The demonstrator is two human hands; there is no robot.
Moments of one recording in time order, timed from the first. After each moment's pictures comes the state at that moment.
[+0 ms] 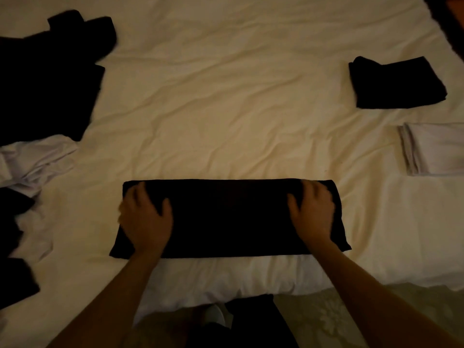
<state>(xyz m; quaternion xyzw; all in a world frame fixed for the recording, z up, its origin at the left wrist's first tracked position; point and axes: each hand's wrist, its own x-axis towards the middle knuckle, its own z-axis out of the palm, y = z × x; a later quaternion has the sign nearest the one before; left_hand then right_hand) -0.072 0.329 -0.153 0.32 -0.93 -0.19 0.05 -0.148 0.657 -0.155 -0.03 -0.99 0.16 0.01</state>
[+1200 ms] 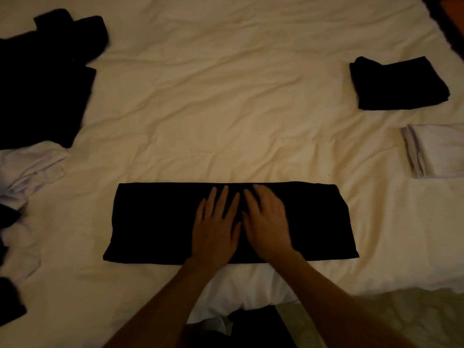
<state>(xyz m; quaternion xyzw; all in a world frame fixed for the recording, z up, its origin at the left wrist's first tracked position) -0.094 0.424 -0.171 -0.04 -0.99 -0.11 -0.02 -0.132 0.568 -0.165 0.18 -0.98 0.12 0.04</state>
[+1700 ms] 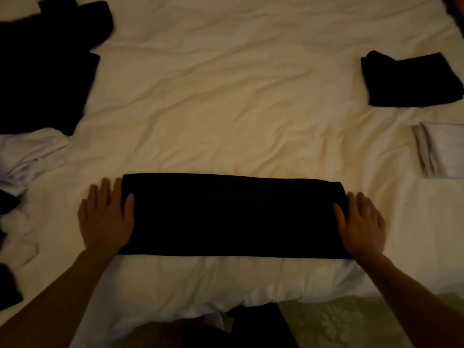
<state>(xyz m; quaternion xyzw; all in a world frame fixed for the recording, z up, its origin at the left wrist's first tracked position) -0.063 0.236 -0.185 0.26 -0.96 -0.09 -0.02 -0.151 0.745 -0.179 -0.09 -0.99 0.04 -0.09</state>
